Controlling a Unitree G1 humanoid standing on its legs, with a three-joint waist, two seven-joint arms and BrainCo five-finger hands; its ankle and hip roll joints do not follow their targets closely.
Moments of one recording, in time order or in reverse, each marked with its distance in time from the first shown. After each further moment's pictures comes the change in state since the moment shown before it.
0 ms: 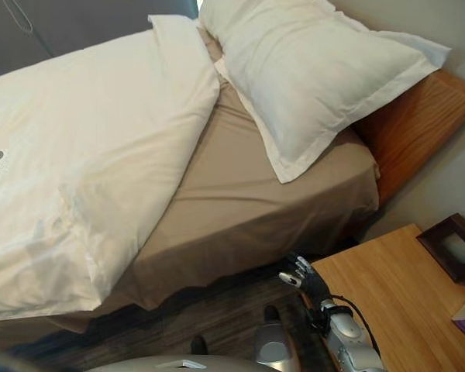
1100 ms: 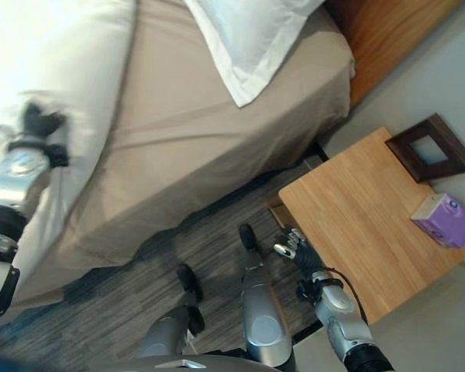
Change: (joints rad) left arm -0.200 -0.193 -0.387 -0.713 -0.047 0.067 0.042; right arm -0.119 0.022 0.028 0.008 0.079 -0.023 -0.025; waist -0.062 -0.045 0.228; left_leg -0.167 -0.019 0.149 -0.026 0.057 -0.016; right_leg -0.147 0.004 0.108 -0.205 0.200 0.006
